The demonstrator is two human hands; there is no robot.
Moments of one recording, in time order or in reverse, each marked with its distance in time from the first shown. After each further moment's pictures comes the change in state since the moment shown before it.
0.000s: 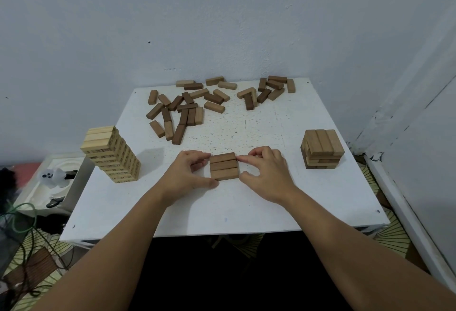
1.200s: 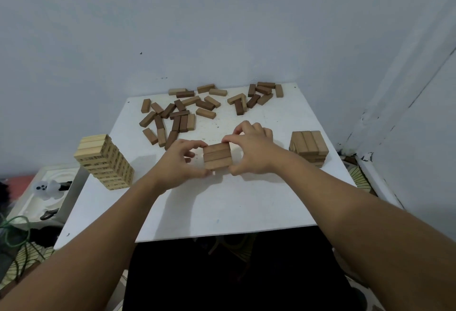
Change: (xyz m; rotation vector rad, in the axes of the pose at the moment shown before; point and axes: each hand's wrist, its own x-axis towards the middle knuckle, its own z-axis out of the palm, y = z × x) left_hand 0.004 0.047 -0.011 0.205 -0.004 0.113; right_hand 0.036 -0.037 -0.065 -0.276 -0.164 -0.194
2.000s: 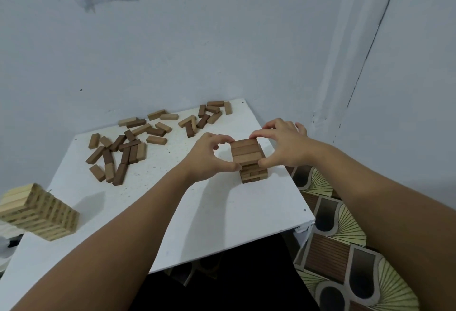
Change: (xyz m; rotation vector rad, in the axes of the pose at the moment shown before) left_hand 0.075 0.137 0.117 0.073 -0.147 0.183; right_hand -0.096 0.146 -0.091 0.075 0.029 0.302
